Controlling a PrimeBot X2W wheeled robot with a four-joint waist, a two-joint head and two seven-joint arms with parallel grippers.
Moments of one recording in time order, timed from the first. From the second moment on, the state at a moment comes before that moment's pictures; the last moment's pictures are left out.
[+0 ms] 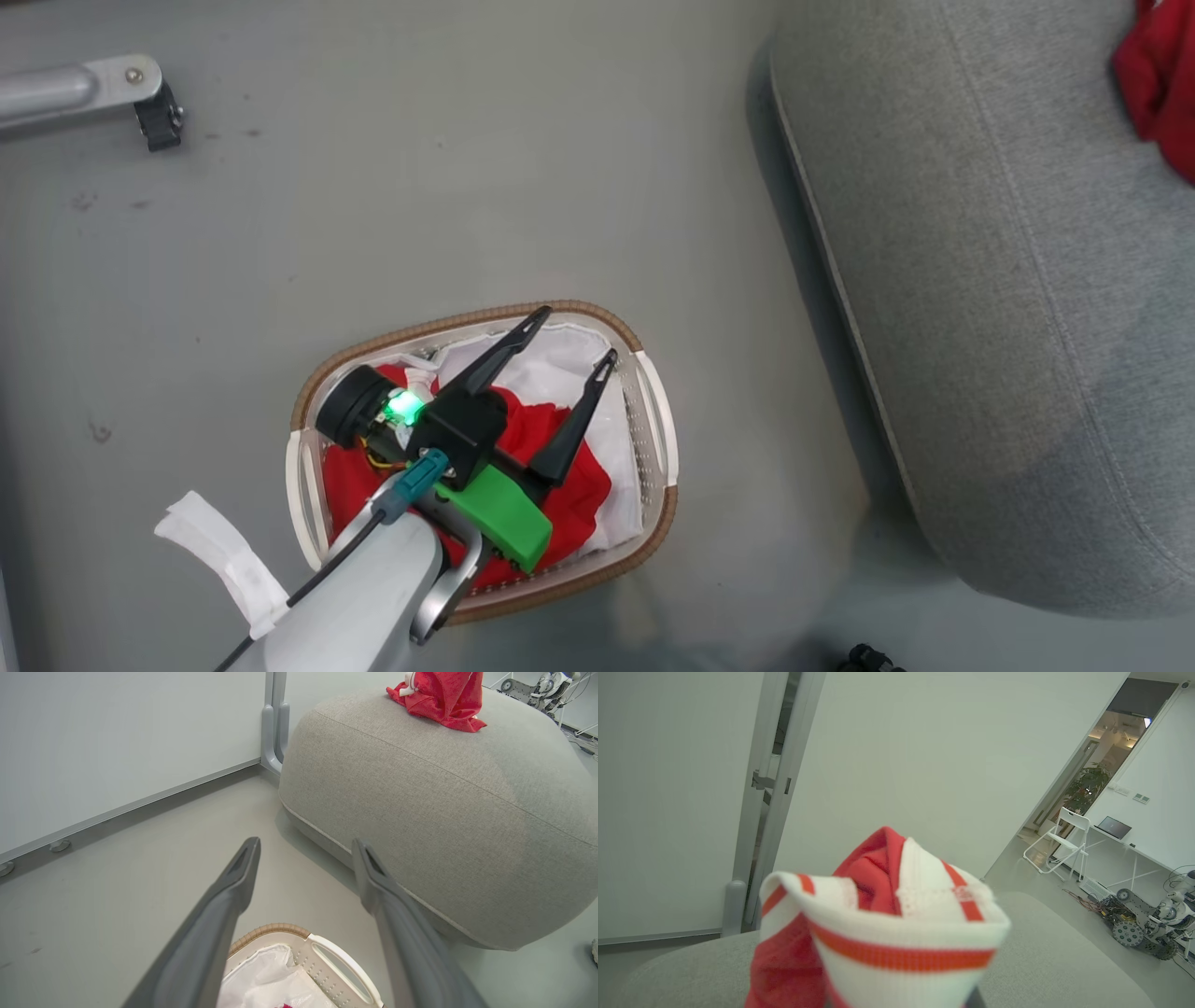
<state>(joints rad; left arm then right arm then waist) -0.48 0.25 -0.75 0.29 -0.36 -0.10 -0.24 -1.11 -0.48 -0.42 0.79 -0.18 0.13 -0.25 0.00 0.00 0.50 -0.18</state>
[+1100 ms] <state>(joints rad) -0.39 0.24 -0.71 0.29 -0.43 -0.06 -0.26 -0.59 -0.31 -0.28 0.75 -0.10 0.13 -0.26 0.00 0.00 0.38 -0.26</state>
